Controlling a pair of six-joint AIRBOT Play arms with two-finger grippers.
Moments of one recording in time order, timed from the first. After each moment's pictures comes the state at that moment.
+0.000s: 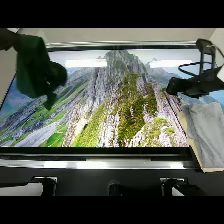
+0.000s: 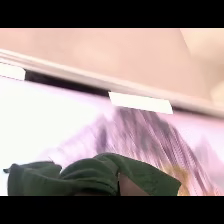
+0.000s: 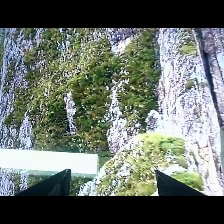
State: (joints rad) left arm 0.19 -1.48 1.96 0.94 -1.05 -1.38; right arm 0.04 -1.13 1.53 -1.47 1.39 1.66
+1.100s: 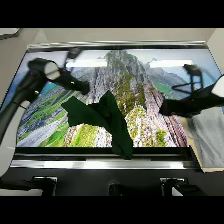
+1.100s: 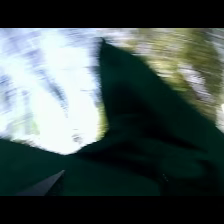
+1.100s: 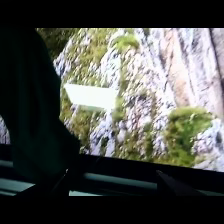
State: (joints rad) left arm -0.31 -1.57 1.75 1.52 -1.27 -1.59; right arm 0.04 -1.07 1.30 -1.31 1.55 1.61
